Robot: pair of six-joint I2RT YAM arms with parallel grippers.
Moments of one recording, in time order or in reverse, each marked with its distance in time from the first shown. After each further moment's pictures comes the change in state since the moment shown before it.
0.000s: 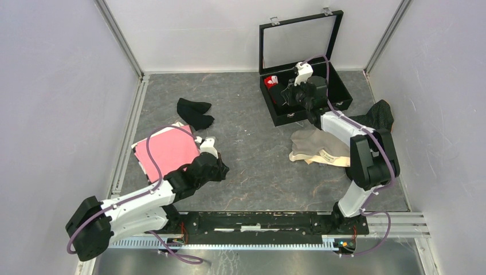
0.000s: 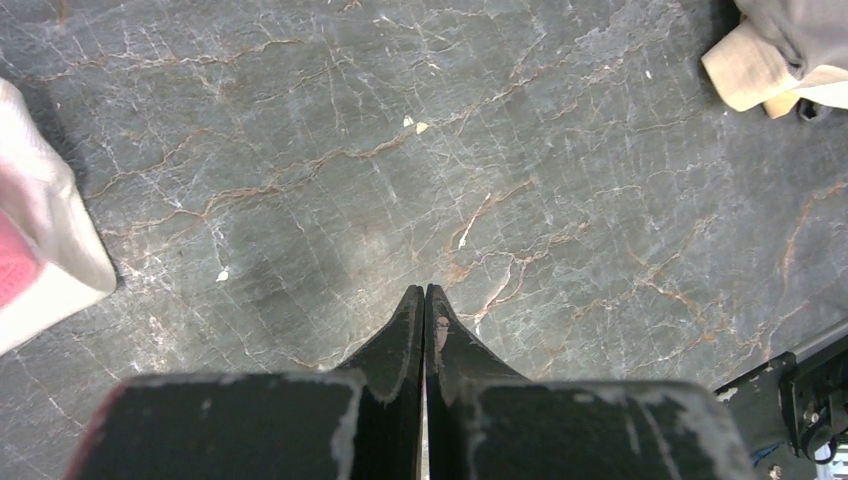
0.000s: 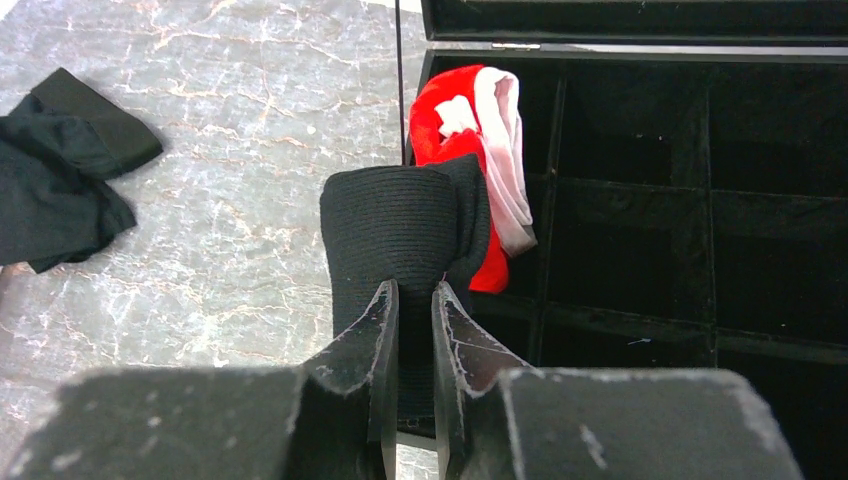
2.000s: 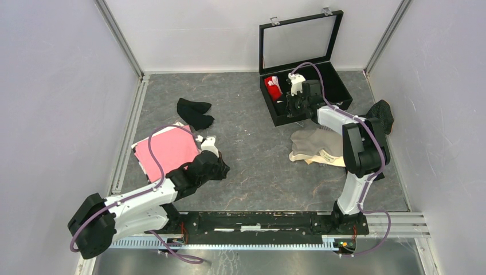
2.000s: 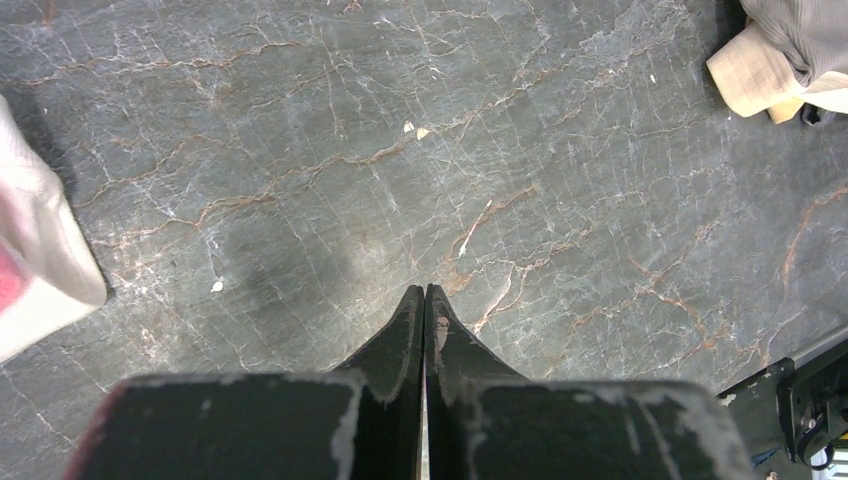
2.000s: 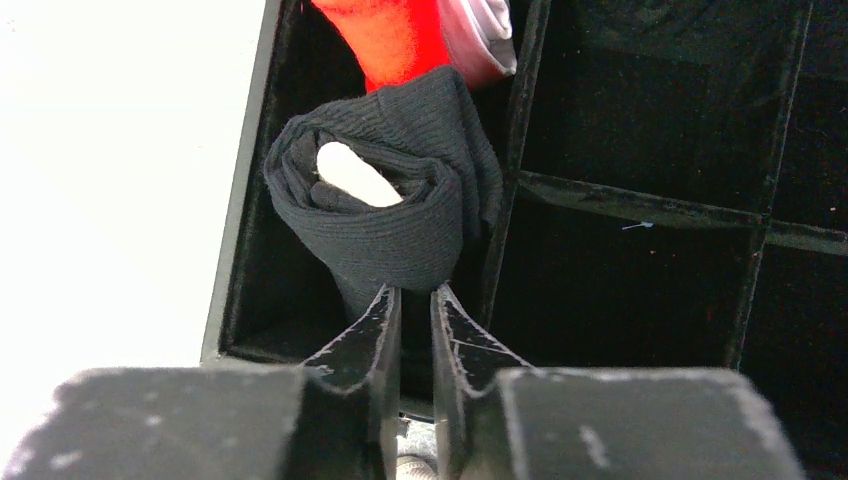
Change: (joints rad) left arm 0.023 0.053 0.006 0.030 0.026 0.000; right arm -0.032 0.171 0.099 -0.307 0.008 -0.171
